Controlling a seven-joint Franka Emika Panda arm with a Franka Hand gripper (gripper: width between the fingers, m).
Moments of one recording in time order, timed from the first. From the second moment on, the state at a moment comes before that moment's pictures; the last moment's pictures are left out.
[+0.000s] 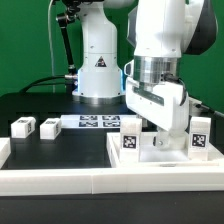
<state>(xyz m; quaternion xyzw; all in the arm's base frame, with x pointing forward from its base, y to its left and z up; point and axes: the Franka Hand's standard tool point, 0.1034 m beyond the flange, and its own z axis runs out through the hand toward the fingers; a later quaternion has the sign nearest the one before) 0.488 0.070 0.012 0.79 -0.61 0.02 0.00</state>
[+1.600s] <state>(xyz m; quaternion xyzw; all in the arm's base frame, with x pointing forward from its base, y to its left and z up) 0.479 0.025 0.011 0.83 -0.55 -0.01 0.01</state>
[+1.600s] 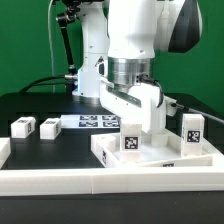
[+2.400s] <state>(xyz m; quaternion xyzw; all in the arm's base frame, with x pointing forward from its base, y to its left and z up) 0.481 -0.024 0.014 0.94 -0.33 0.00 0.02</state>
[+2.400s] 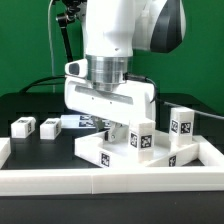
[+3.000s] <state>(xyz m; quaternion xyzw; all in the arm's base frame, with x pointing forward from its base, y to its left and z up) 0.485 -0.032 0.016 0.99 -0.16 0.01 0.02</state>
